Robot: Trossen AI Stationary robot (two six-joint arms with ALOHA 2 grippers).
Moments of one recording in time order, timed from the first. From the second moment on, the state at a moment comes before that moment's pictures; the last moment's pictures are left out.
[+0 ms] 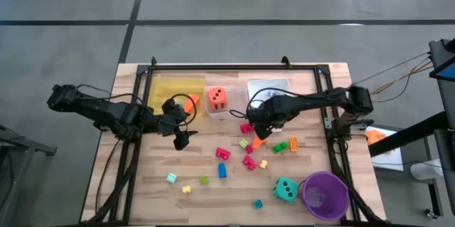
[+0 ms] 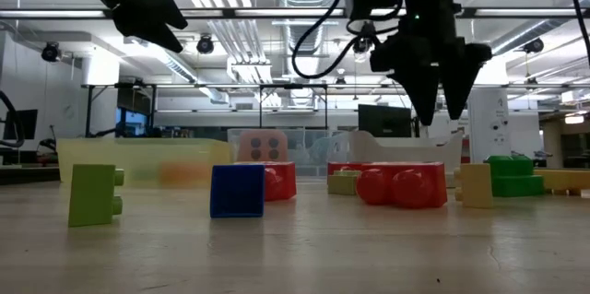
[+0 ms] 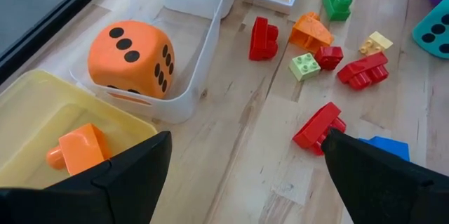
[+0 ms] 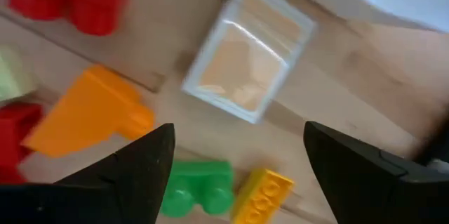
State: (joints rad) left arm -0.25 1.05 0.84 -0.63 -0.44 -0.50; right arm 0.00 1.73 1.30 -1.24 0.13 1.05
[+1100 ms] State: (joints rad) left arm -0.25 1.05 0.84 -0.63 -0.44 -0.51; right arm -0.07 1.59 0.92 -0.79 0.22 1.30
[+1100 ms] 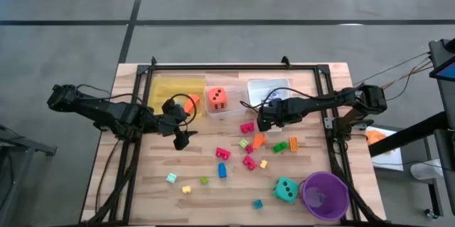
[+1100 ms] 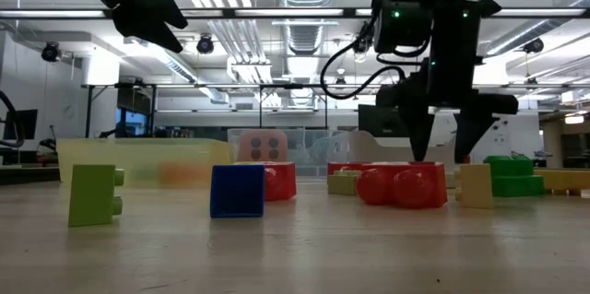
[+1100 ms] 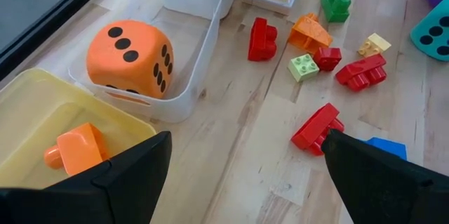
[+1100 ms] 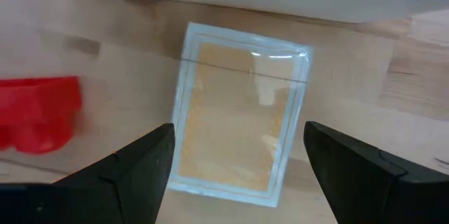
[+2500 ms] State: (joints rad) left arm -0.25 1.05 0.84 -0.63 -0.43 -0.51; right arm -0.10 1.59 0.98 -0.73 0.19 1.05
